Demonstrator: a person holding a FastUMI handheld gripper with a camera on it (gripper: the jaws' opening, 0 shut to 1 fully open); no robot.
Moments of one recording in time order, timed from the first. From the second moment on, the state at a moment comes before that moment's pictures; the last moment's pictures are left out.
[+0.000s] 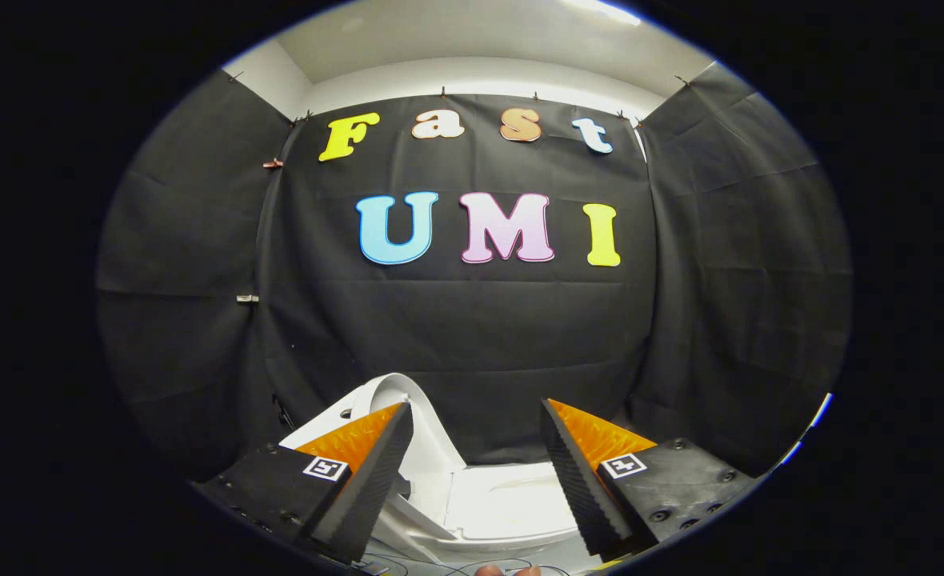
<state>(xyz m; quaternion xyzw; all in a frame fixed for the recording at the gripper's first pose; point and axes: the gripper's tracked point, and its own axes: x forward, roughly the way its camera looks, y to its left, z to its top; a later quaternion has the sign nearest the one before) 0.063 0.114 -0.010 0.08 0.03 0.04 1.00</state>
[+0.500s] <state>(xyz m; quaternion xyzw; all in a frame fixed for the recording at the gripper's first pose) 0.036 0.079 0.029 0.09 0.00 0.04 0.99</state>
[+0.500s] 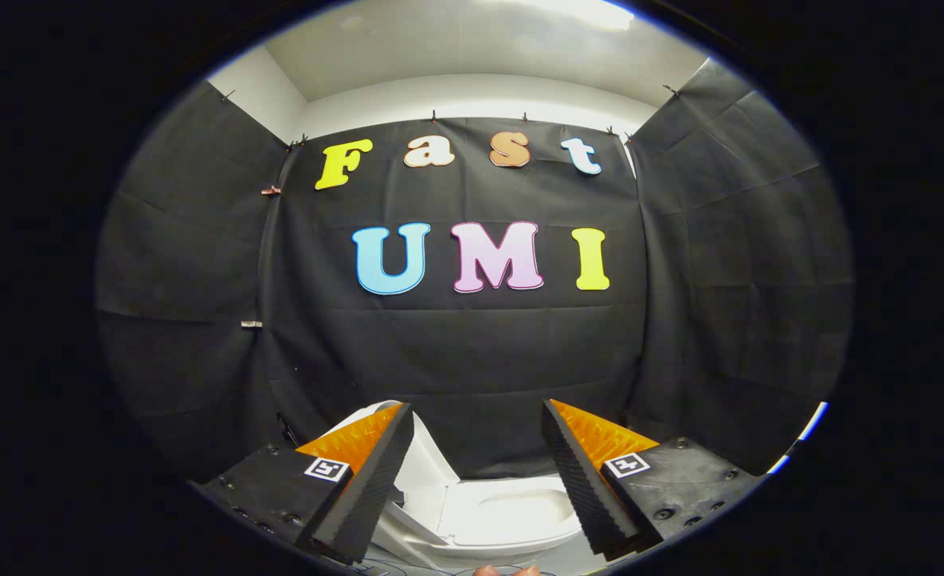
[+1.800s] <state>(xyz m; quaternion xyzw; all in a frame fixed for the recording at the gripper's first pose) 0.037 0.094 0.027 0.07 0.01 0.06 1.00</state>
